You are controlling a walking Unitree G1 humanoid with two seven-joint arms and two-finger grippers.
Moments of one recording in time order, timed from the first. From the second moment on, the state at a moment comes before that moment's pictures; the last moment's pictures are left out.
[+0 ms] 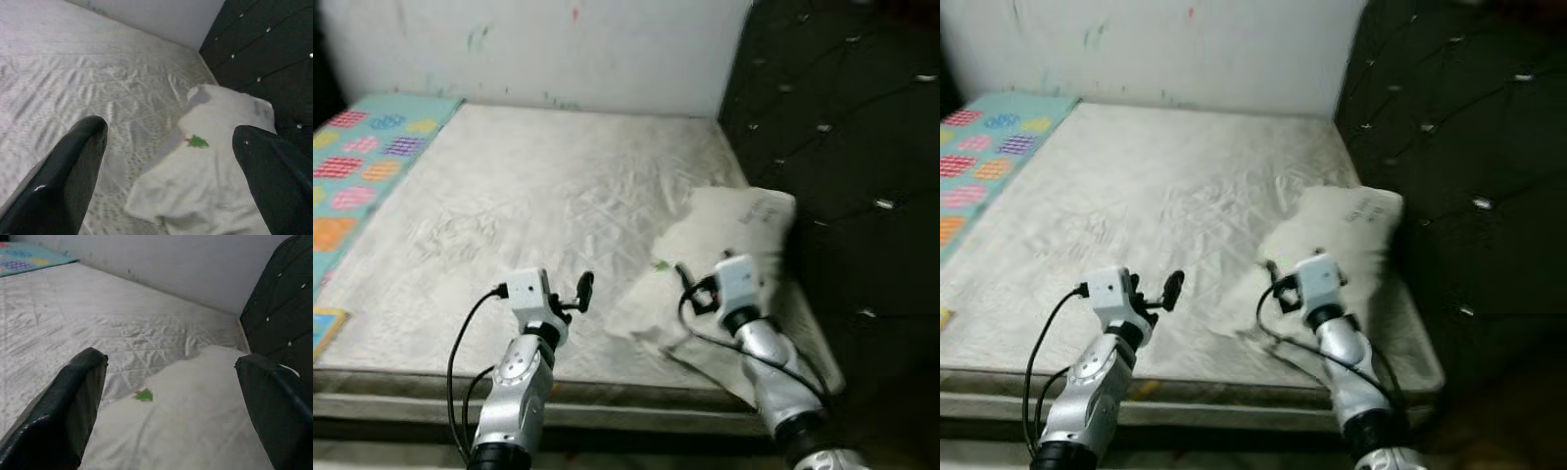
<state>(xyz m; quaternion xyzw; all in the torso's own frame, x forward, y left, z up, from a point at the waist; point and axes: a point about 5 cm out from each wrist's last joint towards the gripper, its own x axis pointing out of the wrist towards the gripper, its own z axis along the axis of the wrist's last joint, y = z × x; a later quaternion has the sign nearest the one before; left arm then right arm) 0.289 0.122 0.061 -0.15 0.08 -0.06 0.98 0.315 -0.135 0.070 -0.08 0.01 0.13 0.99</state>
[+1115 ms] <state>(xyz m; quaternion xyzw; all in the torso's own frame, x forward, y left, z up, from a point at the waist) 0.286 0.137 0.075 -0.14 0.04 -0.06 0.99 0.310 -0.131 0.076 -0.08 -0.01 0.14 0.99</state>
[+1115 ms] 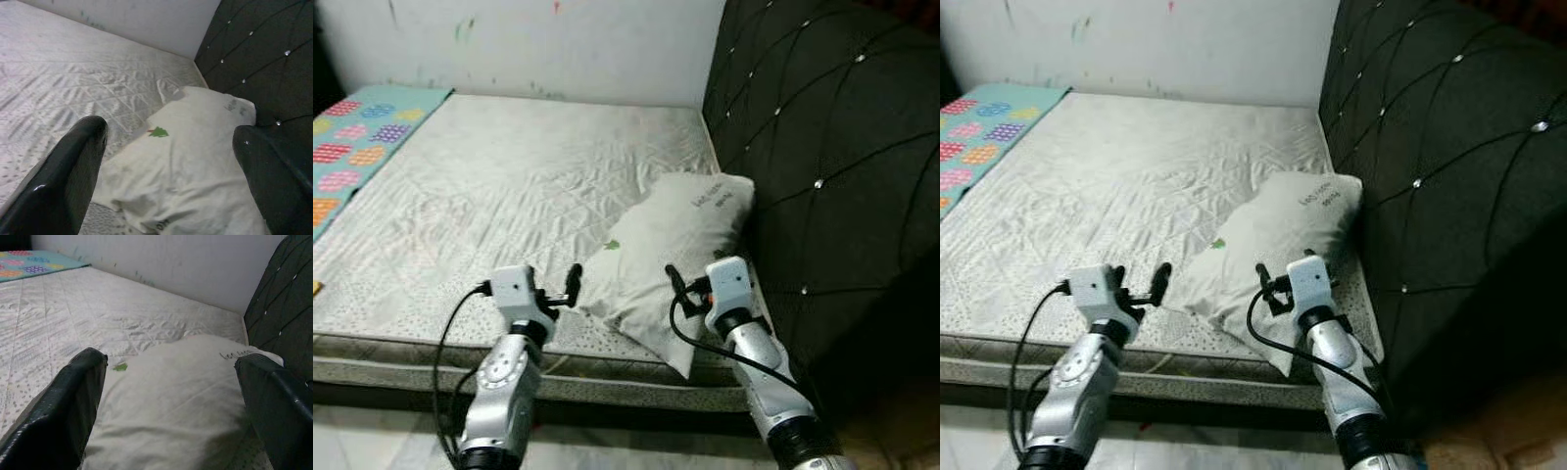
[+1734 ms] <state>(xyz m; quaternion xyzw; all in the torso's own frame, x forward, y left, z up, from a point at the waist) 0.267 0.161 0.079 -0.11 0.02 -0.04 0.99 0.289 -0.153 0.076 -0.07 0.00 0.13 0.99</state>
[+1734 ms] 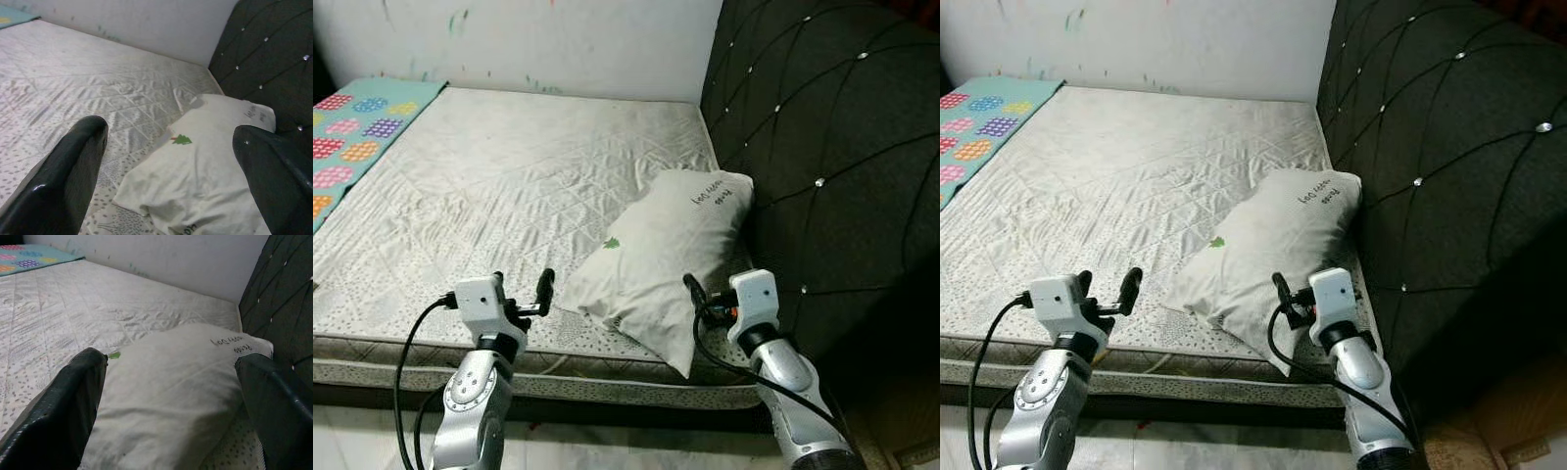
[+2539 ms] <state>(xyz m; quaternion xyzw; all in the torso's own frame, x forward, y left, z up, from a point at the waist) 0.265 0.155 0.082 -0.13 0.01 -0.06 0.99 0.288 -0.146 0.079 -0.07 0.01 0.15 0.99</state>
